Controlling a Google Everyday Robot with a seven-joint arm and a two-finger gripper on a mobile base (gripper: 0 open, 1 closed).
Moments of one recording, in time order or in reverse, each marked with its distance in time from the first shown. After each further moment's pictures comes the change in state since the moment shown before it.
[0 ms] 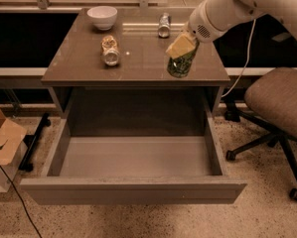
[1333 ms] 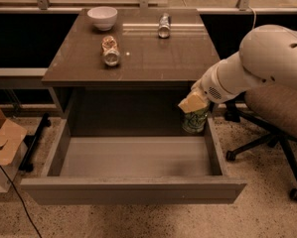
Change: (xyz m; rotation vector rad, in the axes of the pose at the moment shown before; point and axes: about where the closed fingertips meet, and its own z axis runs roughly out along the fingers) arm 0.117 0.098 0.004 -0.039 0.117 0.127
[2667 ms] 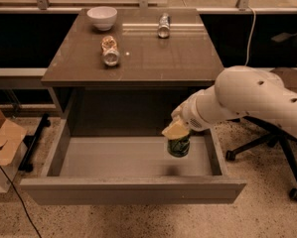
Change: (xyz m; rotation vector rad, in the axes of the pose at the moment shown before) arm 0.021 0.067 0.058 -0.097 -0.015 -0.106
